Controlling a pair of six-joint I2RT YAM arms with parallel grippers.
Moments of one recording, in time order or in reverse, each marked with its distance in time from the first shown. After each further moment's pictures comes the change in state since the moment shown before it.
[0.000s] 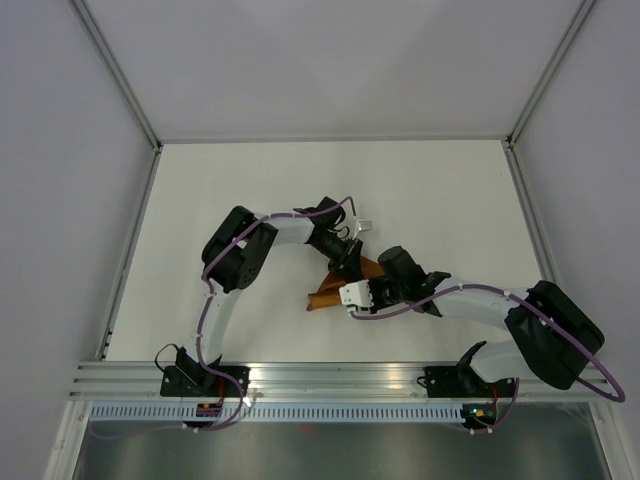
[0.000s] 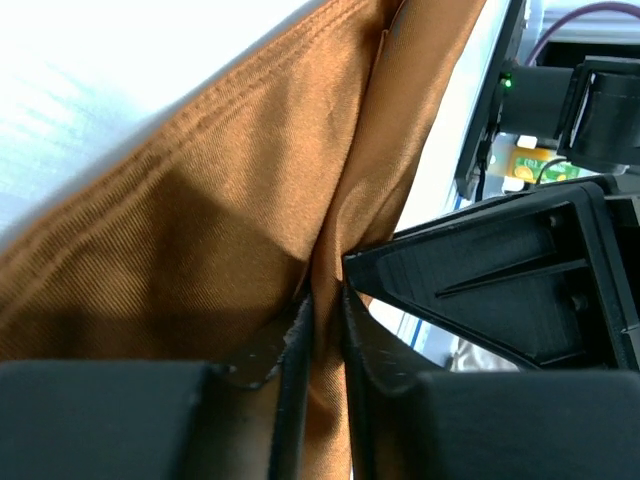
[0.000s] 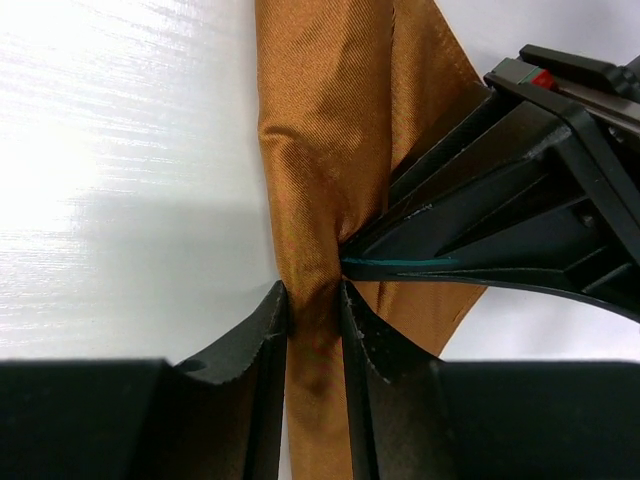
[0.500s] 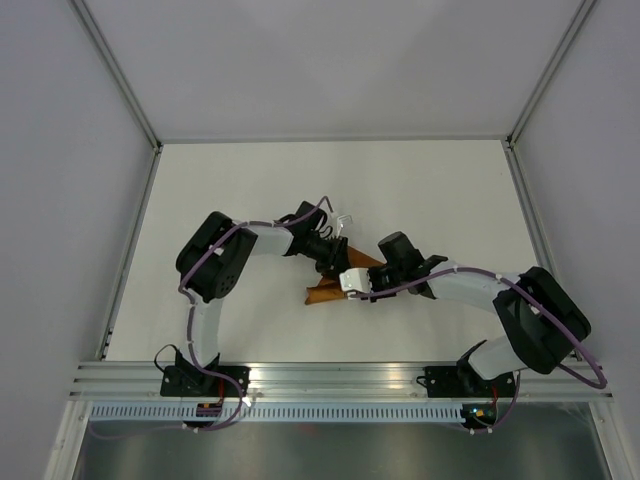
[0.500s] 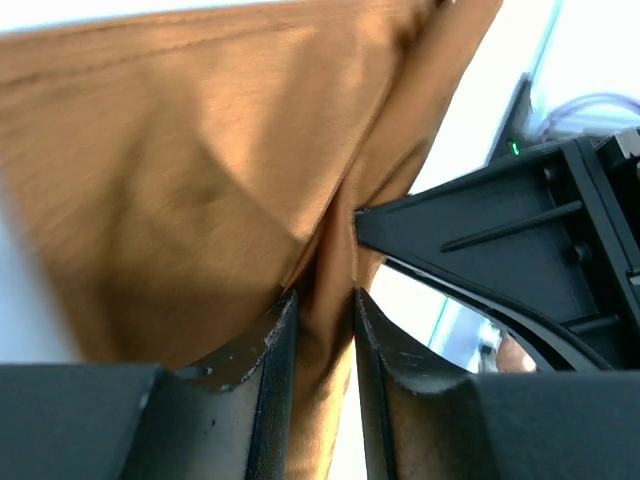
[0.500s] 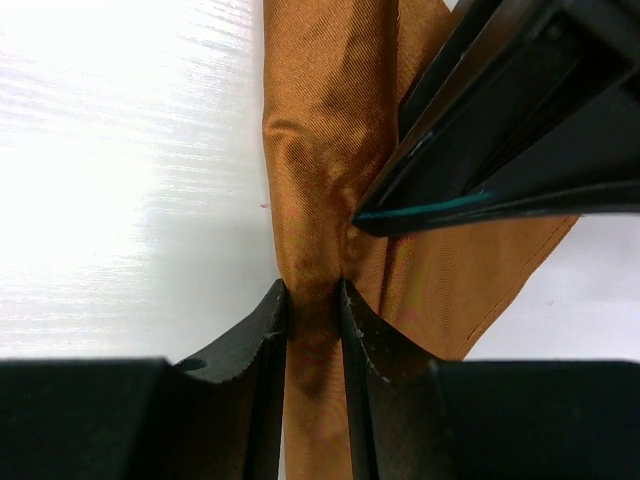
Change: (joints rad) left arm 0.048 -0.193 -0.296 0.339 -0.120 -0.234; right arm -0.092 0.095 0.124 -0.127 -0.140 -0.009
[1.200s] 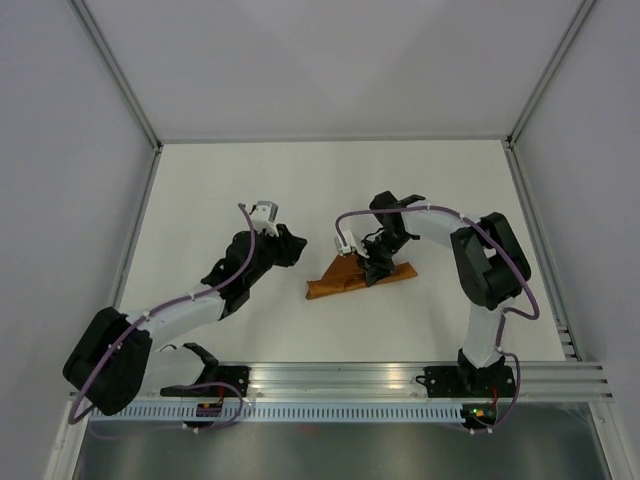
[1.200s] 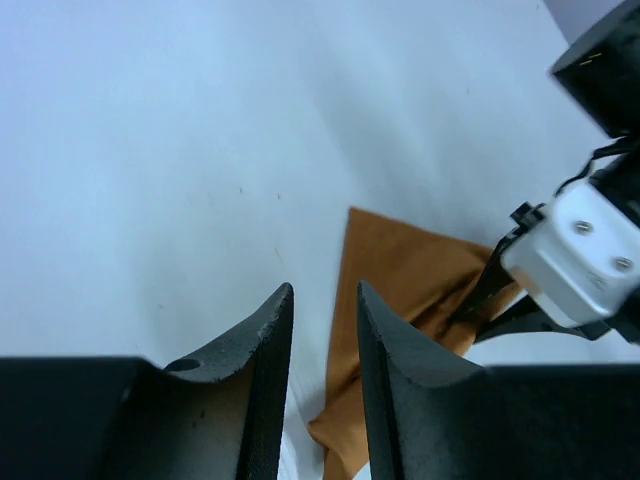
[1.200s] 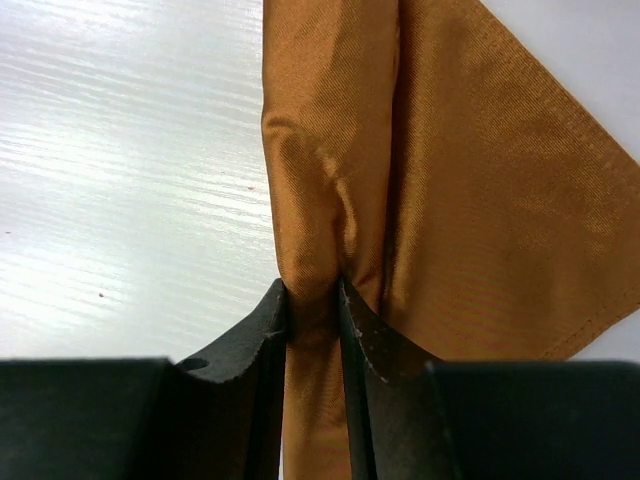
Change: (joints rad) left arm 0.028 -0.856 -0.678 0.527 -0.895 -0.088; right arm -0.163 0.417 0.557 -0.661 -0.248 -0.144
